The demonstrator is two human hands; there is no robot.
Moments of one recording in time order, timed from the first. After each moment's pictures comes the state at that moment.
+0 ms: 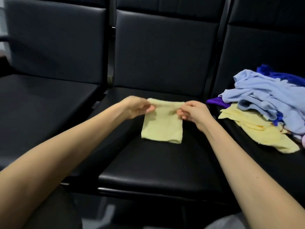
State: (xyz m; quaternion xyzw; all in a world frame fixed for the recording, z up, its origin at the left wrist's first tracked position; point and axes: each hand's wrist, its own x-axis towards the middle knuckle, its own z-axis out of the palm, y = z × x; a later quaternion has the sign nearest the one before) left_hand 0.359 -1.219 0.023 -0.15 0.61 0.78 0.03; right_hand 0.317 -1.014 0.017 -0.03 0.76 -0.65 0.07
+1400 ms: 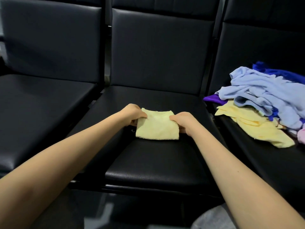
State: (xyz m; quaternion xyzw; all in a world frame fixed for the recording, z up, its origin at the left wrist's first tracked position) left_hand 0.370 -1.206 -0.003 -0.23 0.81 0.54 0.03; right_hand 0.323 -1.026 -0.012 0.06 0.84 -0.51 0.15
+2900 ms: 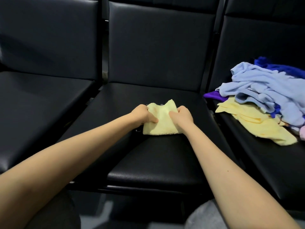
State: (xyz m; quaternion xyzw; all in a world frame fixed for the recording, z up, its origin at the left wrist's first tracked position) left_hand 0.369 -1.178 -0.006 -0.15 0.86 0.49 0.04; right_hand 0.321 -1.034 -0.020 0.01 0.90 -0.43 0.04
